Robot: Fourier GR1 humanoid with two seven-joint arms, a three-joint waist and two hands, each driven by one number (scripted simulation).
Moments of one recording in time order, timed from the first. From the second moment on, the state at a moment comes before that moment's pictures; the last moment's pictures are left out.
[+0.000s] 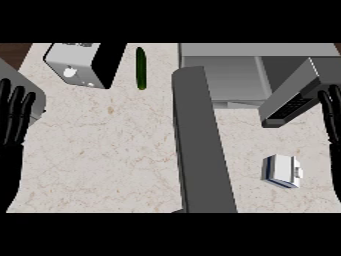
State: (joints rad) left arm 0.01 0.11 0.02 -2.10 0.01 0.00 0.03; right arm 0.00 -0.12 0.01 -2.10 0.01 -0.02 -0.01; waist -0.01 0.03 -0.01
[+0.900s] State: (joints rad) left arm 0.23 0.01 -0.03 -2.18 0.07 0.01 0.00; right arm 0.23 -0.02 0.23 -2.28 -0.06 0.01 0.06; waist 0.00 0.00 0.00
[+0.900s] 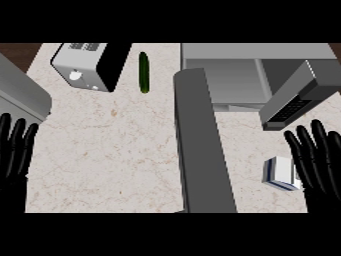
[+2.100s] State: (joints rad) left arm 0.47 0.02 0.01 -2.23 0.16 -0.12 -0.15; right arm 0.30 -0.04 0.01 -1.96 -0.08 -0.05 -0.19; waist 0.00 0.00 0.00
